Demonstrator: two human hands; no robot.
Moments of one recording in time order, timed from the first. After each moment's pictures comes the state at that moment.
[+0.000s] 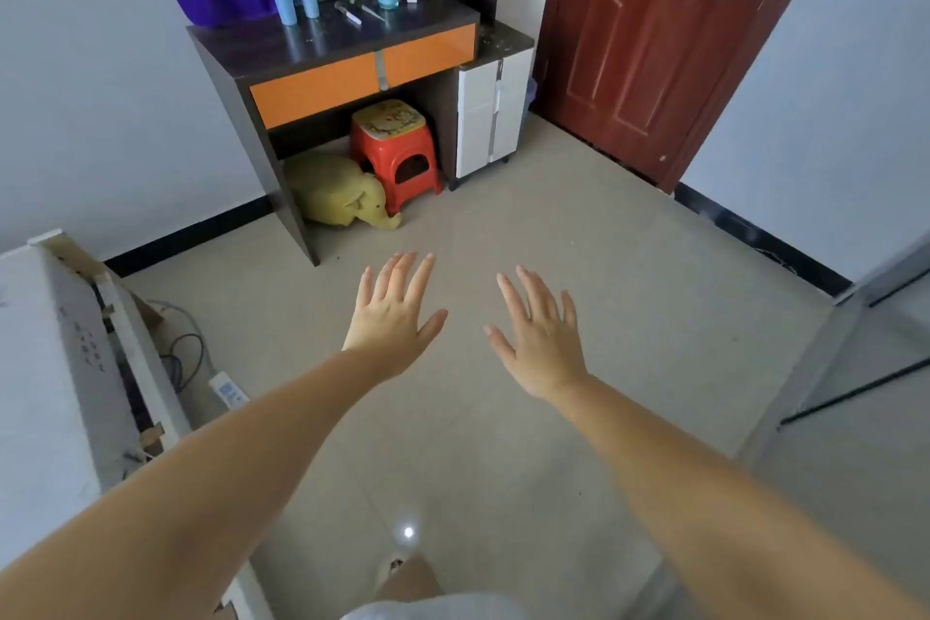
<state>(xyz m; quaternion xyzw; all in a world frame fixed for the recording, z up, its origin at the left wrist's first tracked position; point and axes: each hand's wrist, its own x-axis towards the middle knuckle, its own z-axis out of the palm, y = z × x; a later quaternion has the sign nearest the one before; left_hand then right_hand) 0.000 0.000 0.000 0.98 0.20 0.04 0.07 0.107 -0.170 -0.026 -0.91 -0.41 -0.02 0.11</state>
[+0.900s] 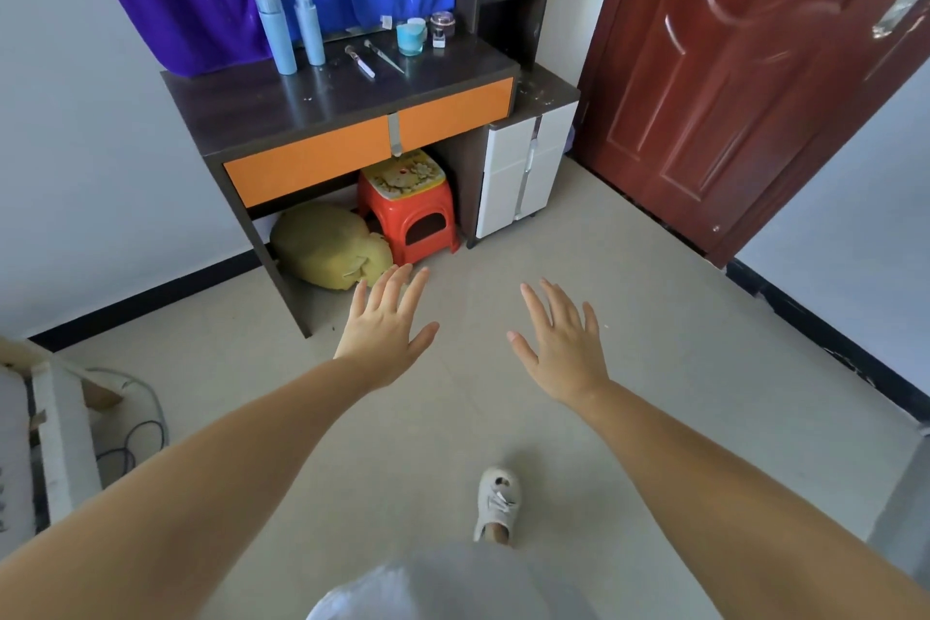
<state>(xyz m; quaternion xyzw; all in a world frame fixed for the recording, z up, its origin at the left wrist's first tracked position) 0.263 0.237 -0.015 0.97 0.21 0.06 0.06 0.408 0.050 -0.039 -0.90 -0.41 -0.02 0.10</state>
